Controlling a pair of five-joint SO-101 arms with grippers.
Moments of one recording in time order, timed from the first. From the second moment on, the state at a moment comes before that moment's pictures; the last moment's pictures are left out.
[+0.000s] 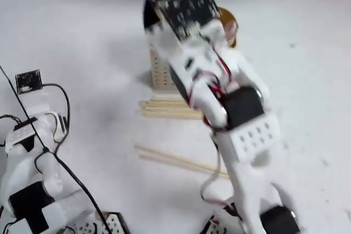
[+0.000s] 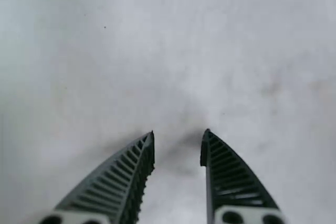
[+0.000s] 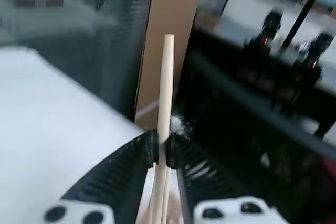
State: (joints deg) left arm -36.4 -11.5 57.0 31.8 -7.0; right arm -32.3 -20.5 -9.8 41.1 17.9
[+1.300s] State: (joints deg) left arm -36.4 -11.5 57.0 31.8 -7.0; right arm -40.4 -13.7 -1.4 89.4 28.6
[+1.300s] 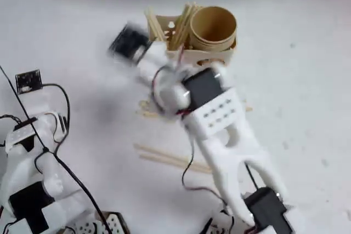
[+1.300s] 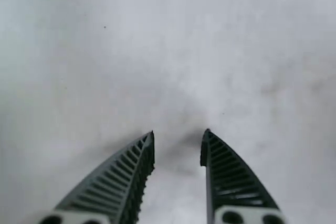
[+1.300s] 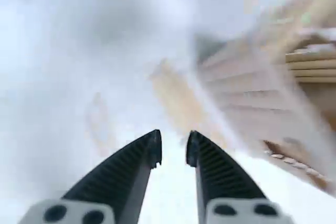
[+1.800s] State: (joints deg) left arm -36.4 -11.5 57.0 31.8 -7.0; right arm -45.2 -1.7 34.1 60.9 31.0
